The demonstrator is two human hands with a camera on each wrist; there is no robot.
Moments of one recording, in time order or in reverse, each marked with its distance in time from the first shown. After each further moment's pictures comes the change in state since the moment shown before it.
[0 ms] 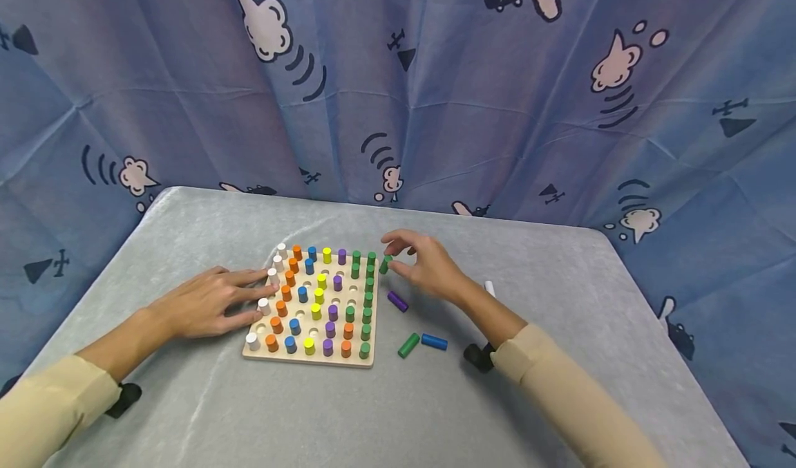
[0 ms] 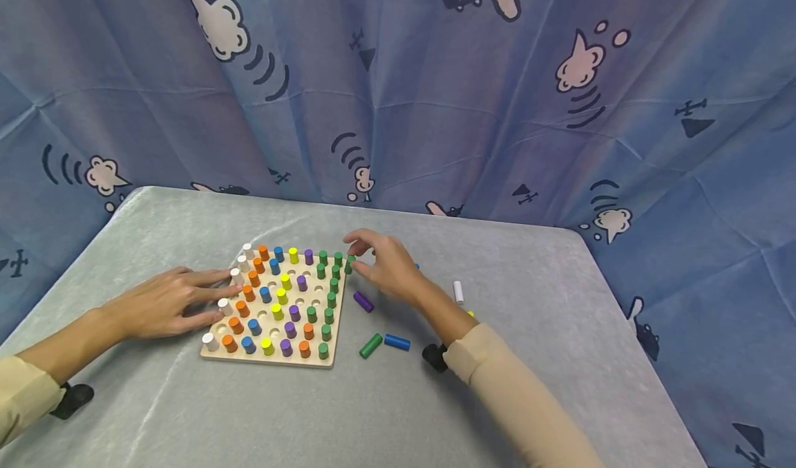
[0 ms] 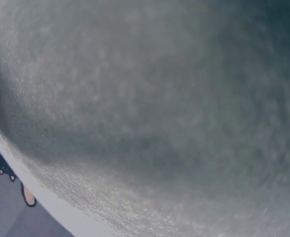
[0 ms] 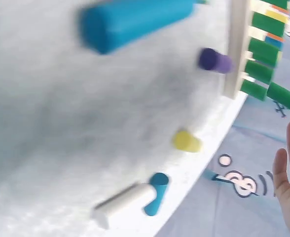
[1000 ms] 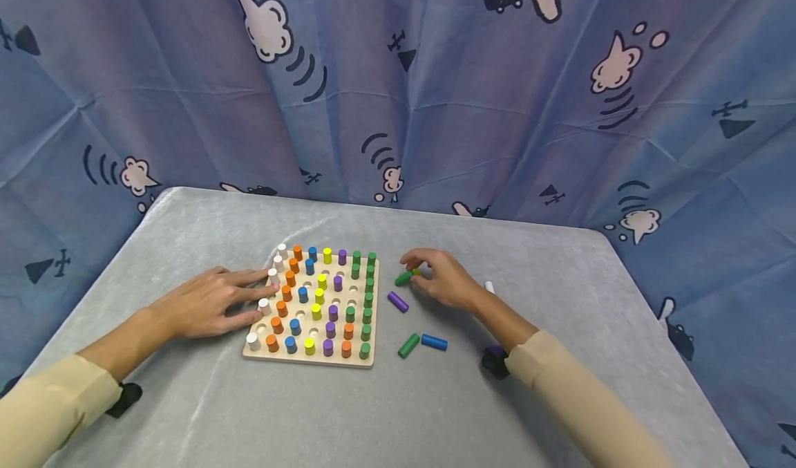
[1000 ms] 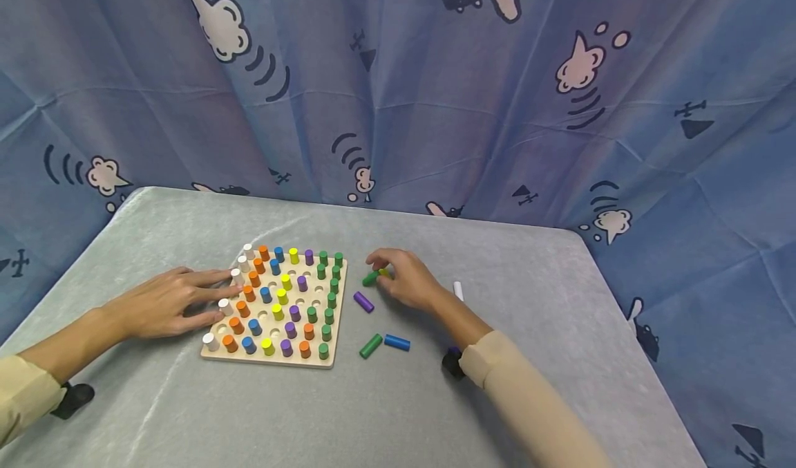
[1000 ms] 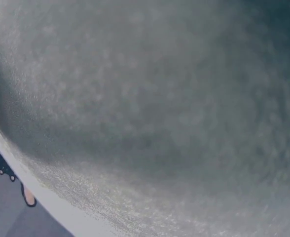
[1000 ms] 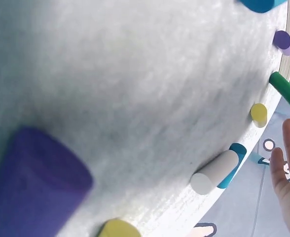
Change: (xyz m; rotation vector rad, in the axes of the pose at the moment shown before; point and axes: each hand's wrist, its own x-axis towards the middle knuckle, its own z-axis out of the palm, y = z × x) left_hand 0.001 0.001 -0.002 0.007 -0.004 -0.003; right_hand -0.022 0.039 -0.002 -0.084 -0.120 0.088
